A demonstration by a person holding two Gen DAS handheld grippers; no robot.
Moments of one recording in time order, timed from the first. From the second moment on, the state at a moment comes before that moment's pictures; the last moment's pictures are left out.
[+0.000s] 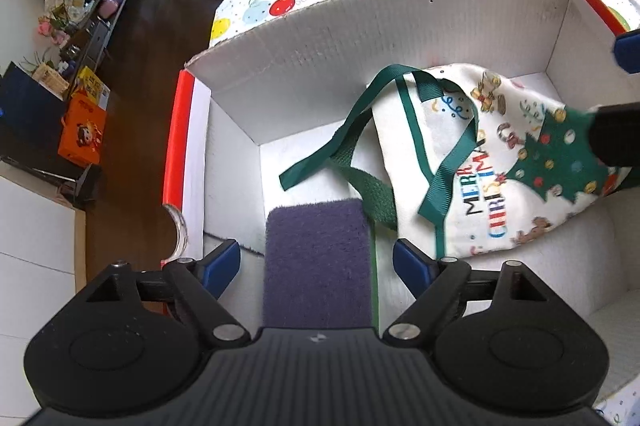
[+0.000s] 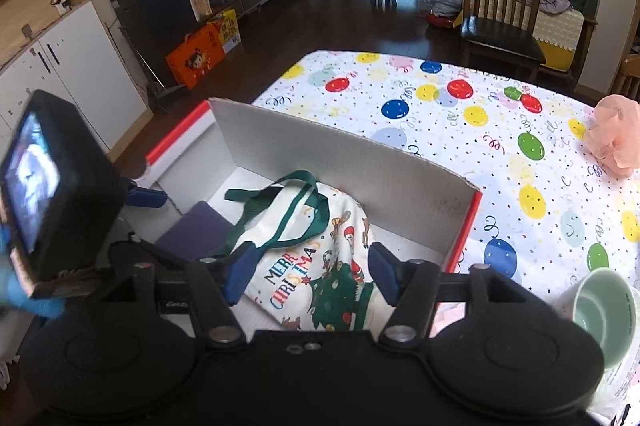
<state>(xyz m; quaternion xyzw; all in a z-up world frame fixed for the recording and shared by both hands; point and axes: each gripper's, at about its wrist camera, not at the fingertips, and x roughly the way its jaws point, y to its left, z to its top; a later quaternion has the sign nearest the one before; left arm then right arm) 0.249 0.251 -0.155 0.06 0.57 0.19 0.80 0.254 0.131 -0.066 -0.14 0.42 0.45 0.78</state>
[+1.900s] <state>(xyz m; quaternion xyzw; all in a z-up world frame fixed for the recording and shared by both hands) 0.198 0.028 -0.033 -0.10 0.31 0.02 0.94 0.219 -0.208 -0.041 -0.01 0.29 0.33 0.90</state>
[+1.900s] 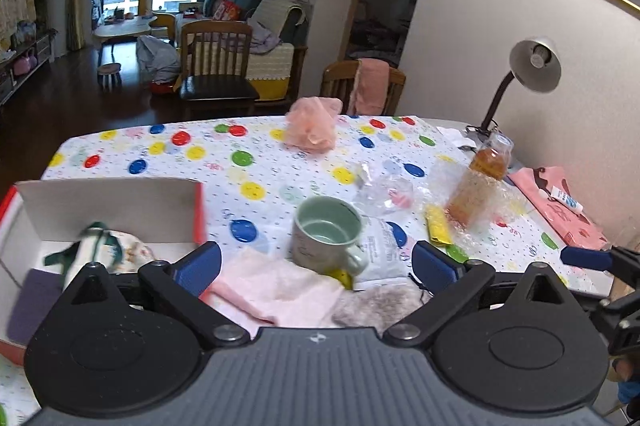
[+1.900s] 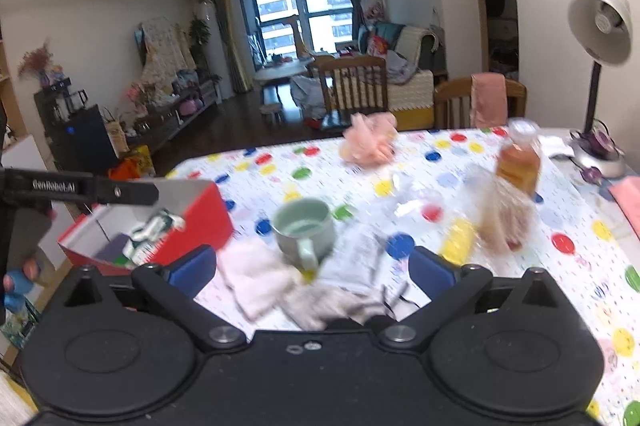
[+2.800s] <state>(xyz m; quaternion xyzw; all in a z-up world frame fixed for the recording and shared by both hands) 0.258 -0.034 -0.154 -0.09 0.36 0.17 0.91 0.243 -0.229 -0.157 -0.11 0.38 0.38 0.84</state>
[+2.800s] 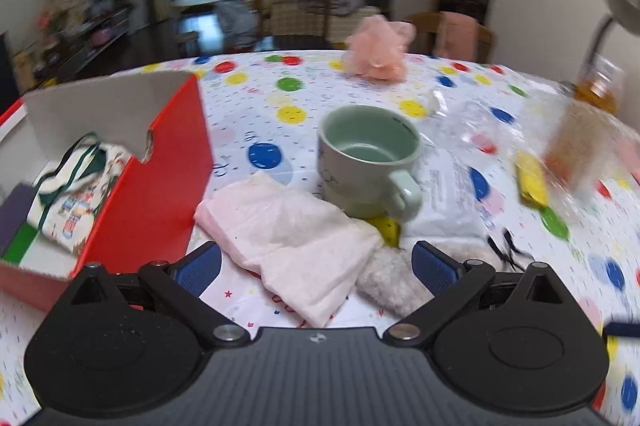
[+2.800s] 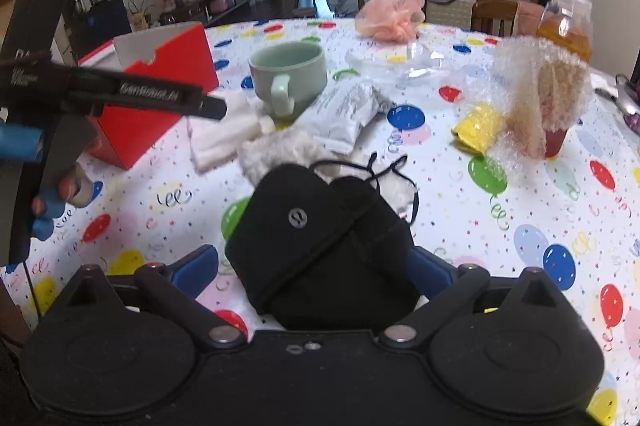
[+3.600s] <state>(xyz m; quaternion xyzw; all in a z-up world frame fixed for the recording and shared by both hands) 0.313 -0.009 -0.202 -0.17 0.40 0.29 0.85 0.258 -0.219 -0.179 -0.14 0.40 0.39 0.81</state>
